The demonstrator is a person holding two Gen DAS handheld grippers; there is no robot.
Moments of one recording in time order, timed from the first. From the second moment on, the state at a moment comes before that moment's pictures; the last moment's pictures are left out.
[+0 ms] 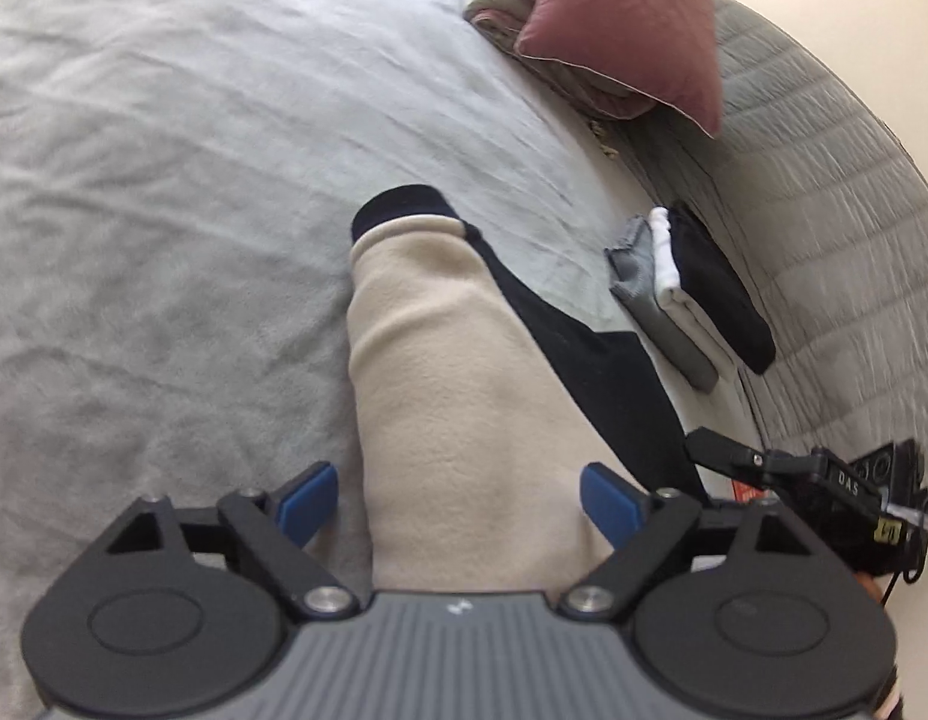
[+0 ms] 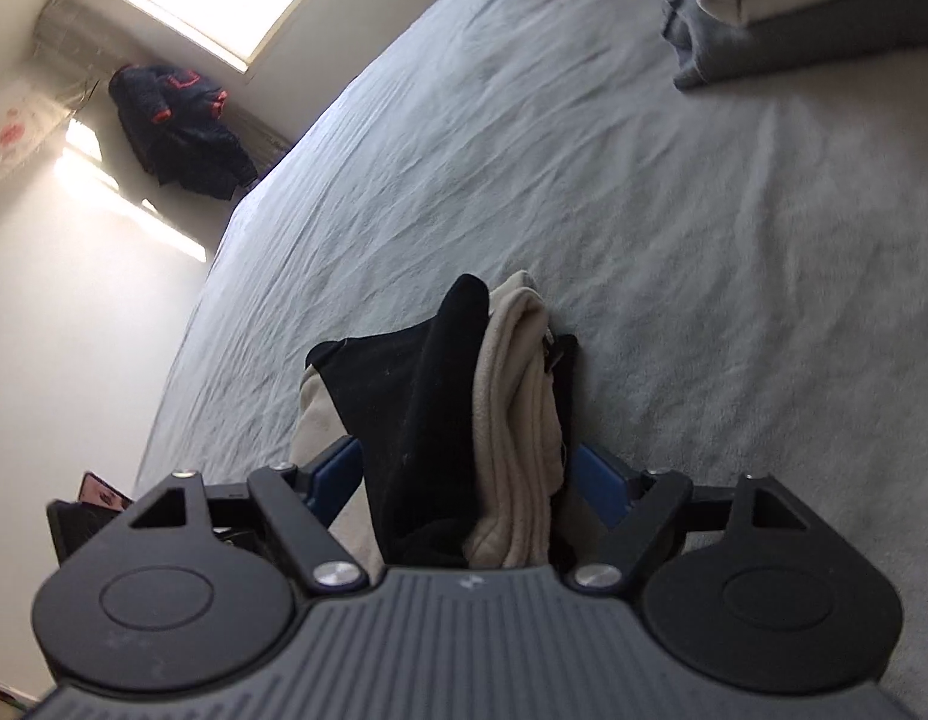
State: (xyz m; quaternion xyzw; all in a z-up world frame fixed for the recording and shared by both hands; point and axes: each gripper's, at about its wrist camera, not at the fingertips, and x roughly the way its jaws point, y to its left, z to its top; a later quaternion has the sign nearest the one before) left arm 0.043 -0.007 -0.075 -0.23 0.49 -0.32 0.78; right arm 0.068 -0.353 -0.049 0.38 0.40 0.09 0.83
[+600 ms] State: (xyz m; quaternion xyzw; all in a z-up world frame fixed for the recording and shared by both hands) left arm 0.042 -0.021 -0.068 -0.23 0.44 -0.29 0.82; right arm 0.081 -0.336 -0.052 0.43 0.39 0.08 0.81
